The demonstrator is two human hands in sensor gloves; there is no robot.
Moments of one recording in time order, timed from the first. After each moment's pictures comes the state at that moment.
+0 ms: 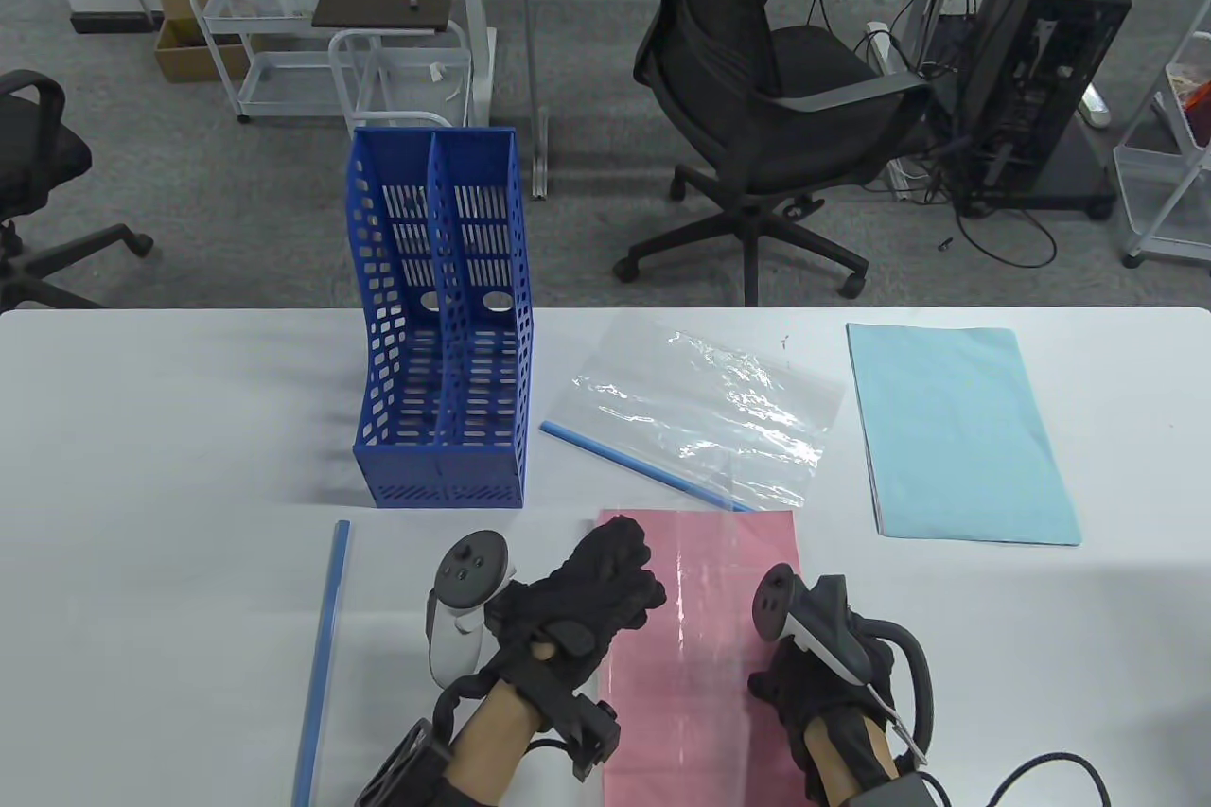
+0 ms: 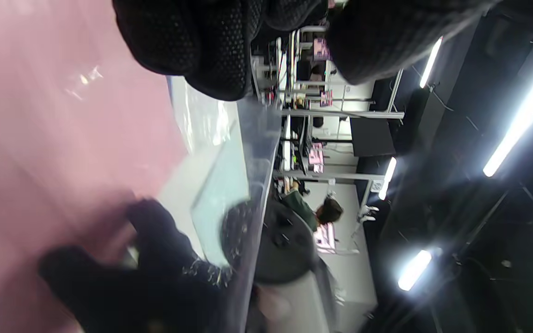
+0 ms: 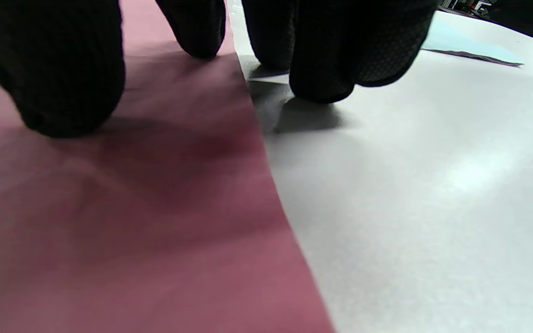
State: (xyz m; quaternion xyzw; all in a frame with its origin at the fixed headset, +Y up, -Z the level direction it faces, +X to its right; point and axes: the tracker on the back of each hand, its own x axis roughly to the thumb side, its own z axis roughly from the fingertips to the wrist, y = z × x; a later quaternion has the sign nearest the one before) left_hand -0.097 -0.733 -0.286 -0.18 -0.09 0.68 0.71; right_hand 0.182 -0.754 -0.287 0.10 -0.23 -0.97 0.06
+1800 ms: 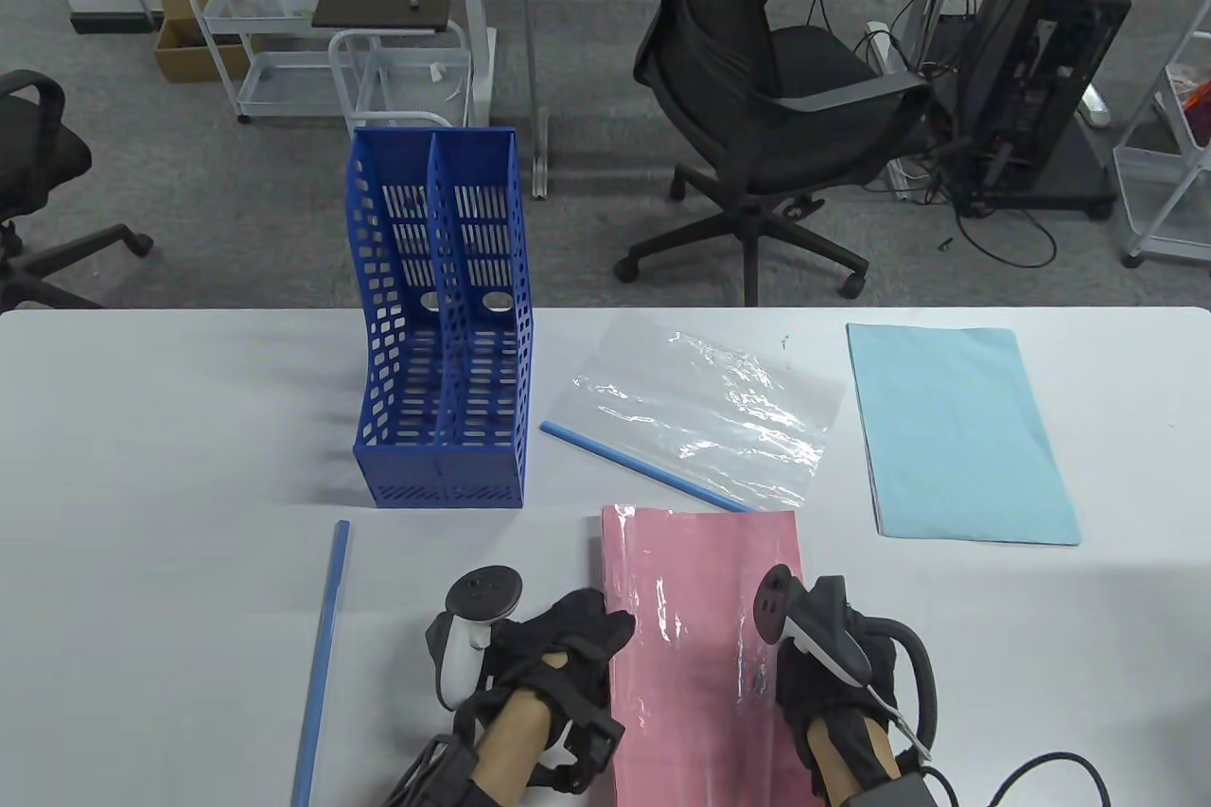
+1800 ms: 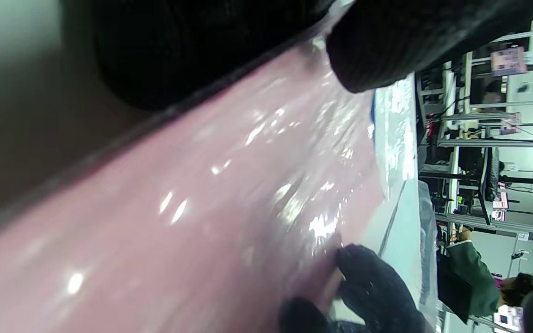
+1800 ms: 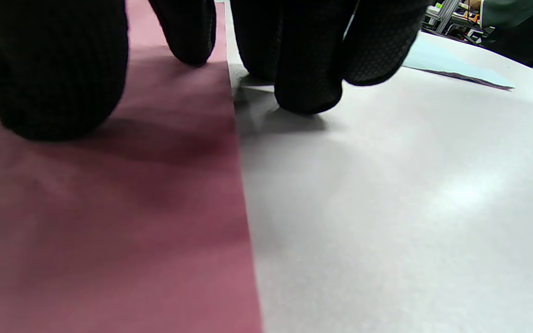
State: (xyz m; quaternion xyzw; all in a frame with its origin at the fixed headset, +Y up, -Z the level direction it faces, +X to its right) left_hand -0.099 -0.814 -0.279 -0.34 0.12 0.61 0.71; right_hand 0.181 -0.753 -0.287 0.10 -0.21 -0.97 0.08
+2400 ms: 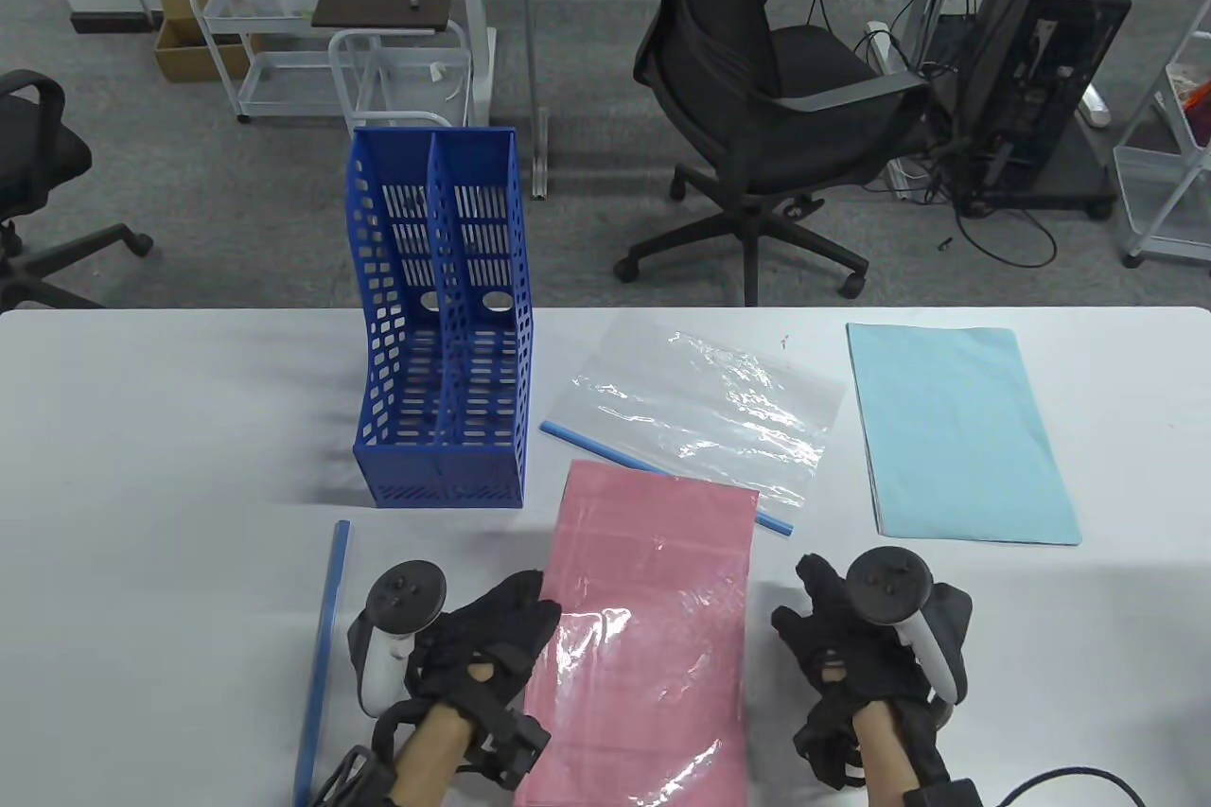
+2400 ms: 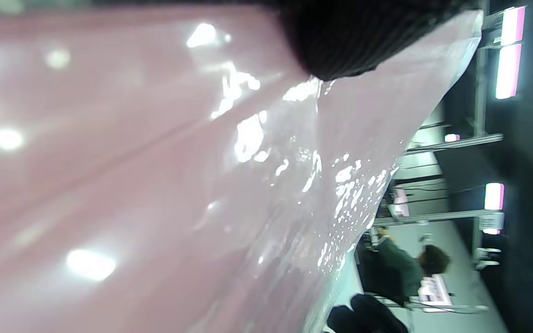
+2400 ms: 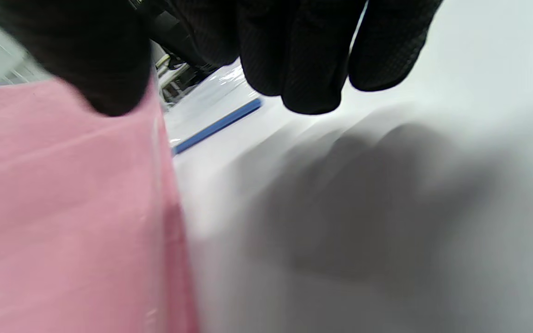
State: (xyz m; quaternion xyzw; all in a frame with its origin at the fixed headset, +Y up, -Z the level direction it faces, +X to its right) left_hand -0.168 -0.779 -0.276 -0.17 0.00 0.60 0.78; right_hand 0.231 -0.743 -0.290 0.09 -0.15 -0.92 -0.36
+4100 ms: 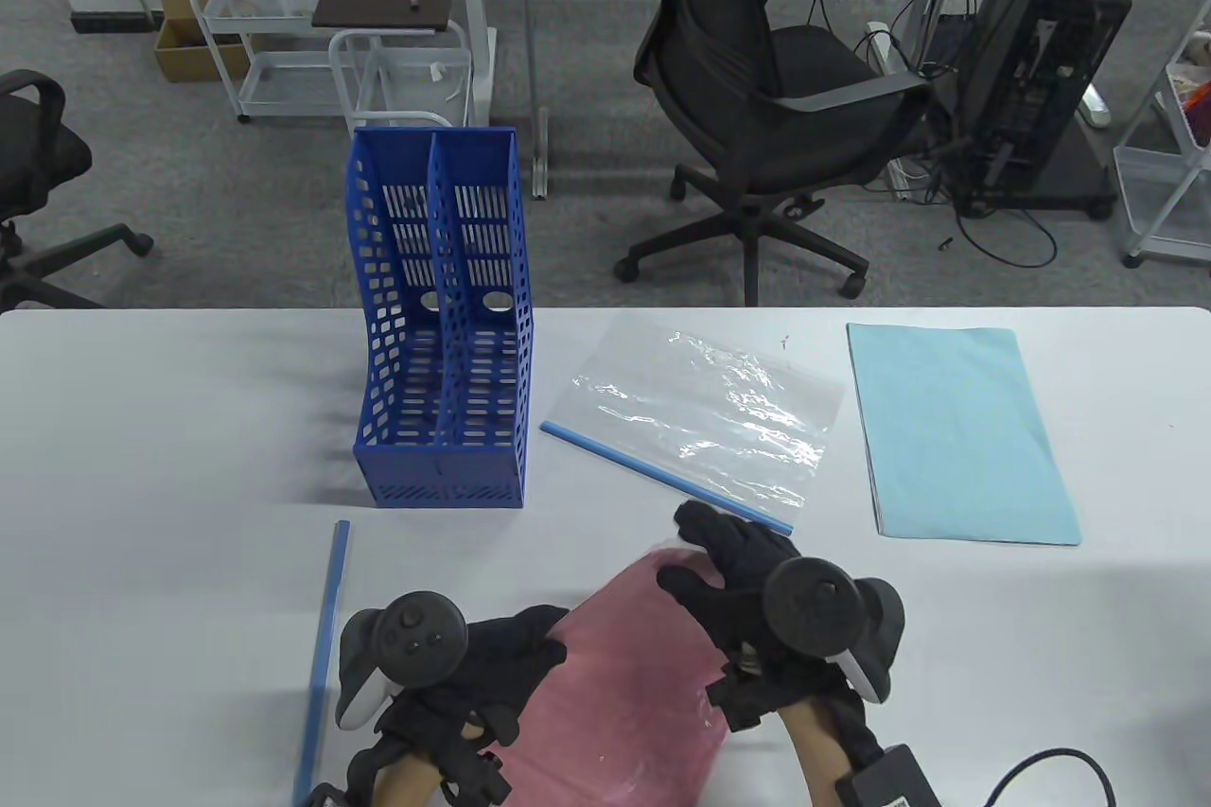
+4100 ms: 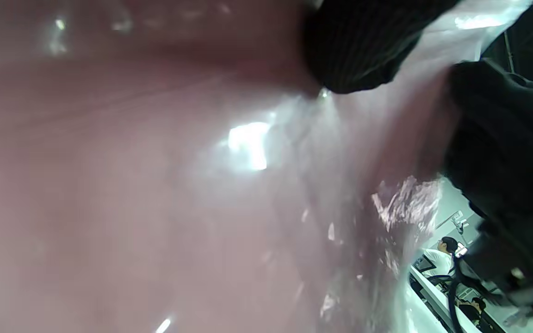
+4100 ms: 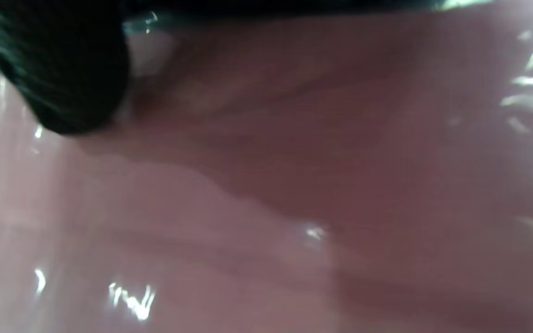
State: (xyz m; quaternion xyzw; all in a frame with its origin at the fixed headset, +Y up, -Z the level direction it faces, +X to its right) left_hand -0.158 -0.739 -0.254 -0.09 -0.16 0.39 0.90; right_hand 0.136 -0.665 -0.289 -0.08 0.13 -0.93 -0.35
